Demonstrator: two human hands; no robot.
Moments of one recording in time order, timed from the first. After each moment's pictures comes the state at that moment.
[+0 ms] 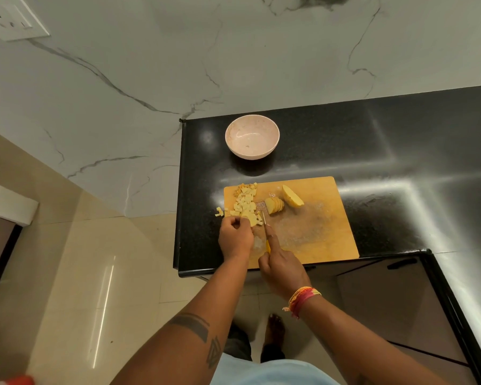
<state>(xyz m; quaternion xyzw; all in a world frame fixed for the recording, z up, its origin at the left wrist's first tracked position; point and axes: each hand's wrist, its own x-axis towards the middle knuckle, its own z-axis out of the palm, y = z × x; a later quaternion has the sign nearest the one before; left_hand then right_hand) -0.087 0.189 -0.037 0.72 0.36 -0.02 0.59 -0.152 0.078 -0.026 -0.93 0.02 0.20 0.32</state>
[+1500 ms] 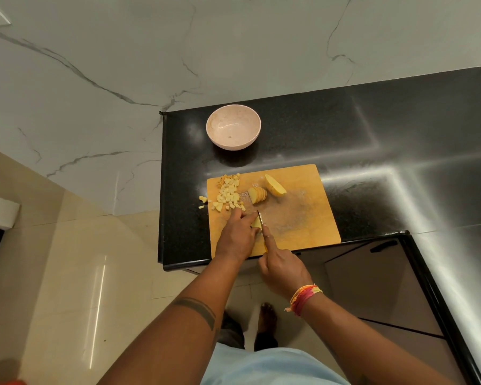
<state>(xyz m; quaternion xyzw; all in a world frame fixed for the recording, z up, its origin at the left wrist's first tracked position) -0.102 0.174 -0.035 0.95 -0.02 -0.13 0.29 -0.176 0.043 -0.024 -0.94 0.01 0.20 0.26</state>
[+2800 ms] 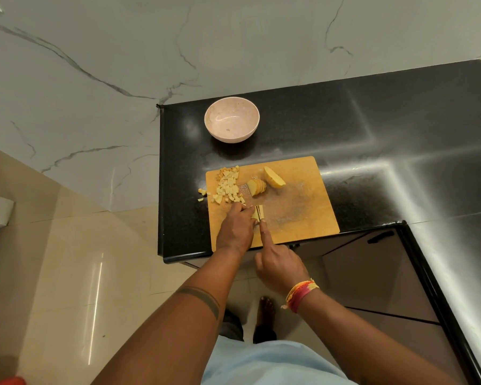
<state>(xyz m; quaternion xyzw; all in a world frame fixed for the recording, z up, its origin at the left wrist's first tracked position) -0.107 0.173 -0.039 0.96 -0.04 -0.10 0.26 -0.188 0.057 -0.010 -0.94 0.01 0.22 0.25</state>
